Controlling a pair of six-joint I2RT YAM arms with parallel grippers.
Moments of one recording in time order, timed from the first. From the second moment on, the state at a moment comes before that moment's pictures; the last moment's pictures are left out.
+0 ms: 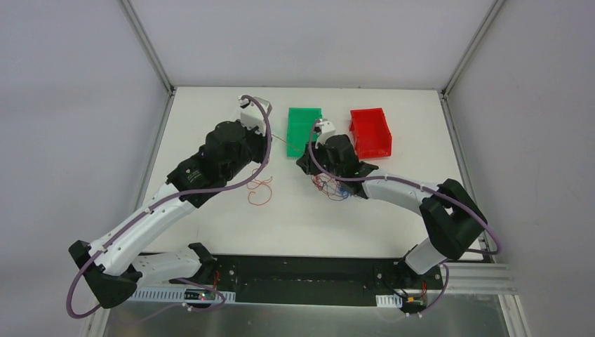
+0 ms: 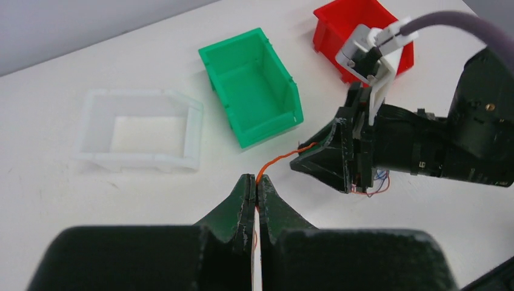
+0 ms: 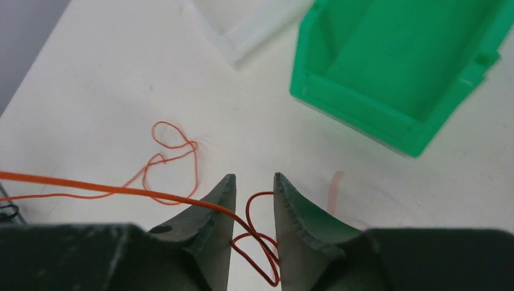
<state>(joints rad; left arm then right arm) -0.77 1.06 1.17 -0.43 -0.30 -0.10 0.75 1.57 0.92 0.23 -0.09 0.35</state>
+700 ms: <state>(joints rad) -0.64 1.00 1.32 -0.33 -0.52 0.00 0.58 1.28 0.64 -0.14 0.39 0.78</state>
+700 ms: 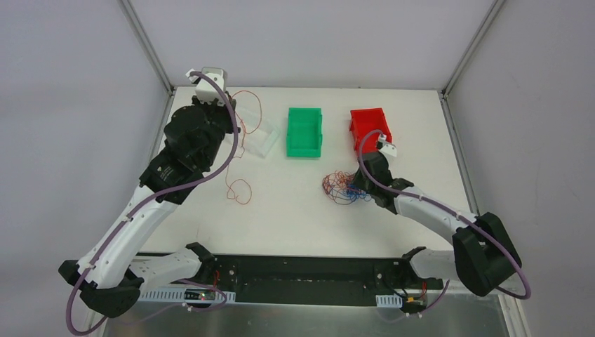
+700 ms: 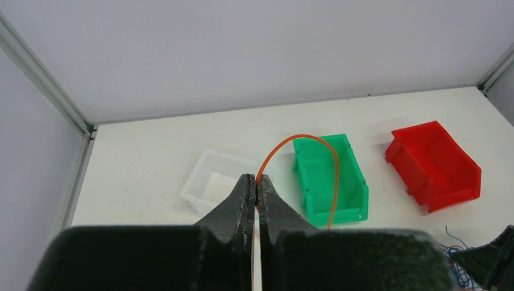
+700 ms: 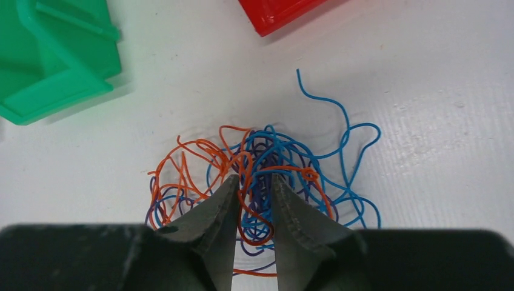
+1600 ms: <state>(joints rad) -0.64 0.85 0.98 -0.69 -0.60 -0.38 0.57 1.14 0.64 -0.13 0.34 0.65</state>
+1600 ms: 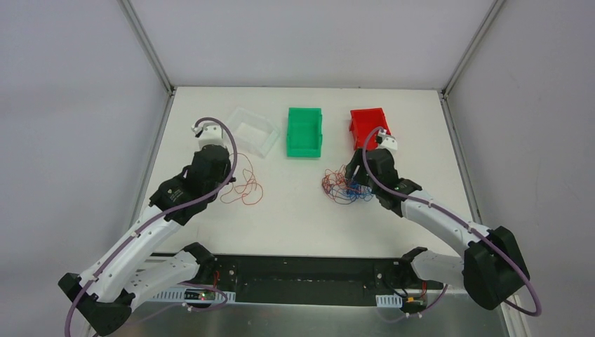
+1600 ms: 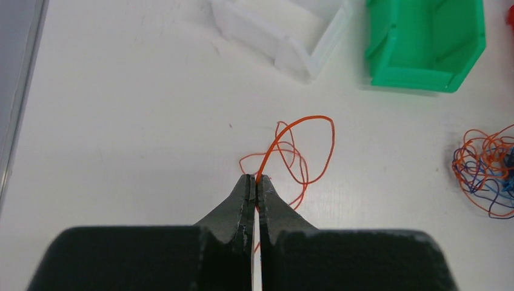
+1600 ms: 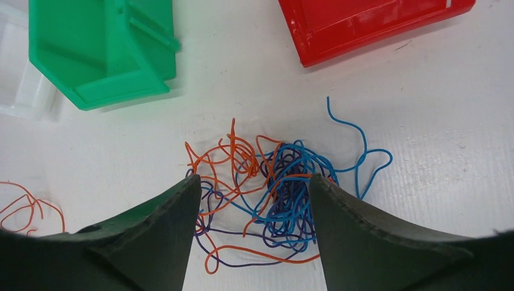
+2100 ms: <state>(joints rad) -0.64 0.89 0.77 -0.84 -0.56 -0.70 0.57 1.16 0.54 0.02 0.32 0.66</state>
